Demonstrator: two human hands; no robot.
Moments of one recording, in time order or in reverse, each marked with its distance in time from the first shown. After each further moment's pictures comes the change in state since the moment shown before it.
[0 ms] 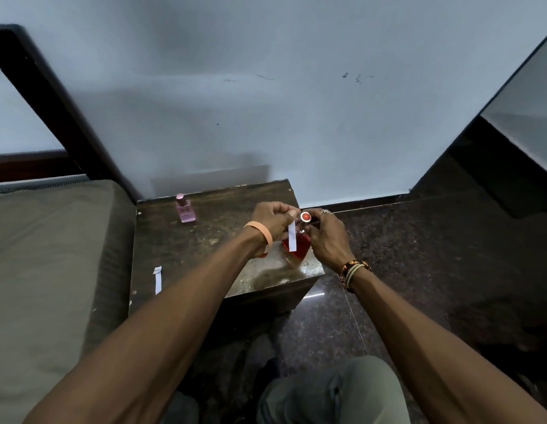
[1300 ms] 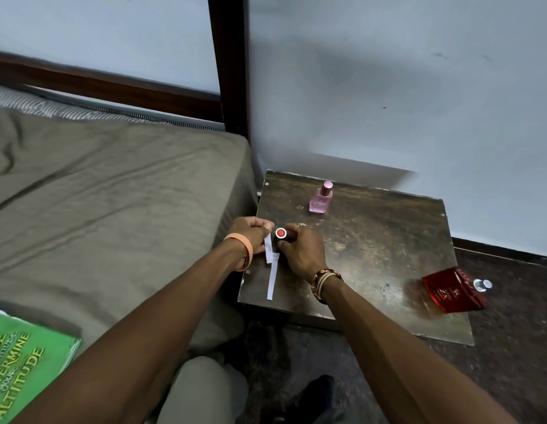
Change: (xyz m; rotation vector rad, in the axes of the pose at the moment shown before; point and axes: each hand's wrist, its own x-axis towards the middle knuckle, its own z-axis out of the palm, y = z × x) left_hand 0.010 -0.128 -0.288 -0.175 0.500 -0.241; right_hand 0.020 -0.110 0.304 -0.123 -0.411 -0.138
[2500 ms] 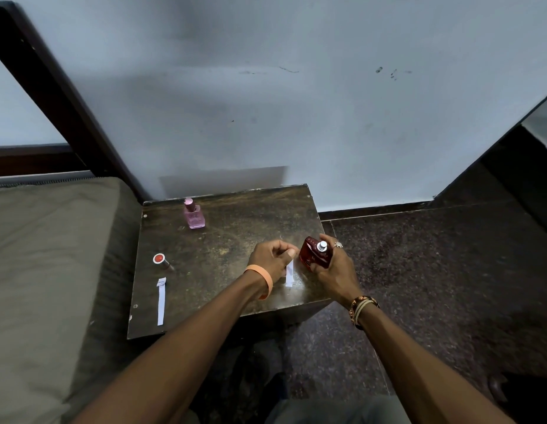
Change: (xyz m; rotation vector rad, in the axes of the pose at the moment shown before) left_hand -0.093 -0.019 0.243 0.243 -0.409 0.304; right_hand -0.122 0.174 -0.204 0.304 0.281 0.313
